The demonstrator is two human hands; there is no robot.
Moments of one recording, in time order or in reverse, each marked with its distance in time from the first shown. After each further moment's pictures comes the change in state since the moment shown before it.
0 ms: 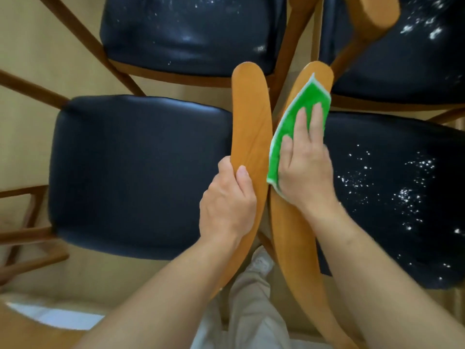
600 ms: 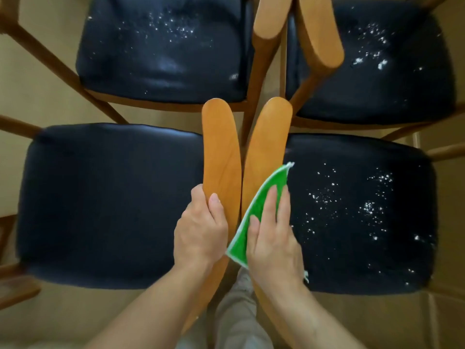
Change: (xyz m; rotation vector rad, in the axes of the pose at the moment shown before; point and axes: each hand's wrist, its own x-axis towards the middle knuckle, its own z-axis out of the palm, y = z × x) left_hand 0.002 -0.001 -0.002 0.024 -0.021 -0.016; right_hand -0.085 -0.006 -0.005 -0.080 -0.143 0.132
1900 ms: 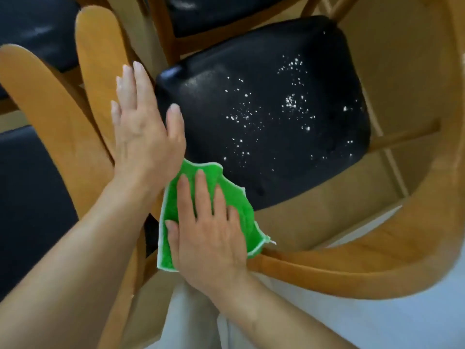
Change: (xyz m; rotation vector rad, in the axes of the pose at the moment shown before) left_hand 0.013 0.089 0.058 0.294 -0.107 0.587; right_hand -0.072 0.014 0.007 -0.048 -0.065 0.219
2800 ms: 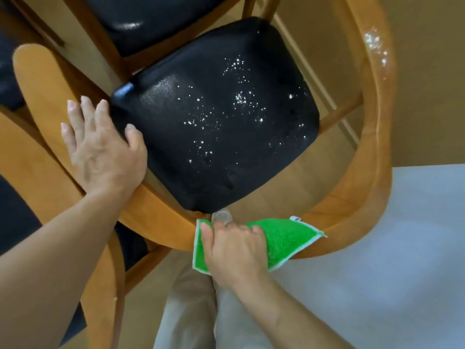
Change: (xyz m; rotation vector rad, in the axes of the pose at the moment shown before) left_hand 0.000 -0.002 0.018 0.229 0.060 0.041; right_hand -0.056 0.058 -0.019 -0.120 -0.123 0.350
